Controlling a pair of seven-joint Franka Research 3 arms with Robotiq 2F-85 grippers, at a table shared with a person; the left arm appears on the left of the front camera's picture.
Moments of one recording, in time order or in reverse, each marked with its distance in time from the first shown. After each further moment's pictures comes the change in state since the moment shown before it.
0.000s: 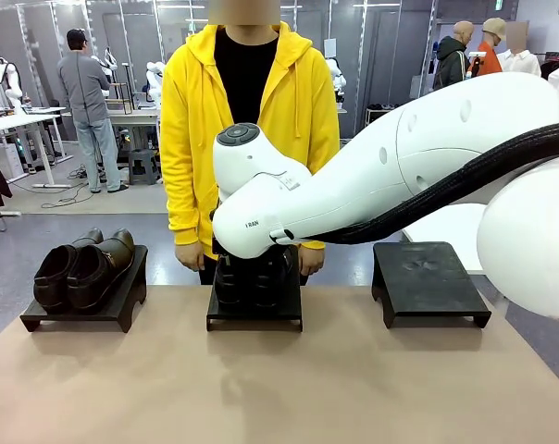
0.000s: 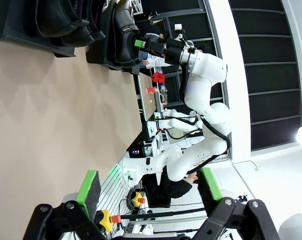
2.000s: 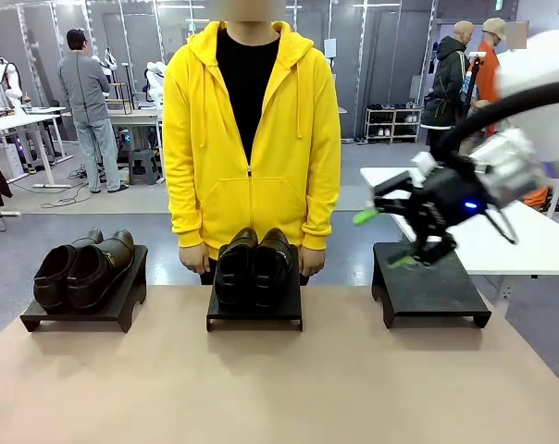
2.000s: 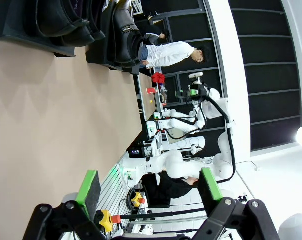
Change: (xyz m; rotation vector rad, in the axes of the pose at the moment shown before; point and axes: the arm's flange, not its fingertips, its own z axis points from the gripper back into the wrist) left arm 0.000 0.000 0.000 -0.001 0.000 0.001; right arm -0.106 -0.340 0.170 0.854 0.294 -0.298
